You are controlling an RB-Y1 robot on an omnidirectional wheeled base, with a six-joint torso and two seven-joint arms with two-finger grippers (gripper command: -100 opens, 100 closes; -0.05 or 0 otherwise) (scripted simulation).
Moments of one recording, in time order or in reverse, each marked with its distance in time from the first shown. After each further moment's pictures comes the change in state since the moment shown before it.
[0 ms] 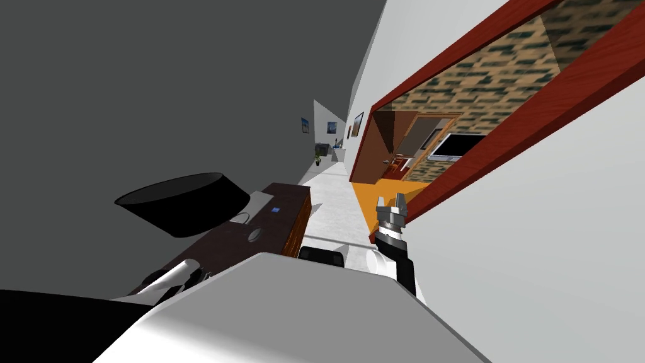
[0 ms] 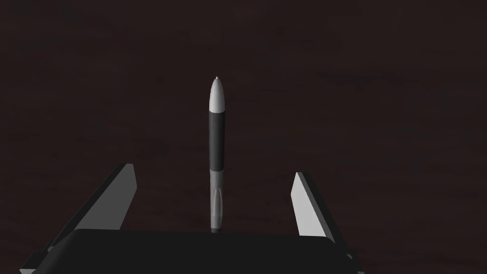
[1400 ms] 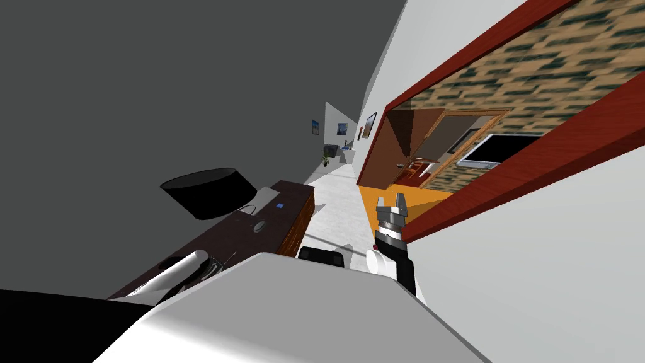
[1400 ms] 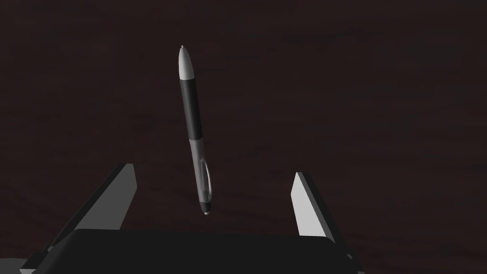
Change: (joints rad) left arm 0.000 -0.001 -0.028 -0.121 -0.048 -0.107 -0.098; right arm 0.000 0.000 0.000 0.000 0.000 0.000 0.000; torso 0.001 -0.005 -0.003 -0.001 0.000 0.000
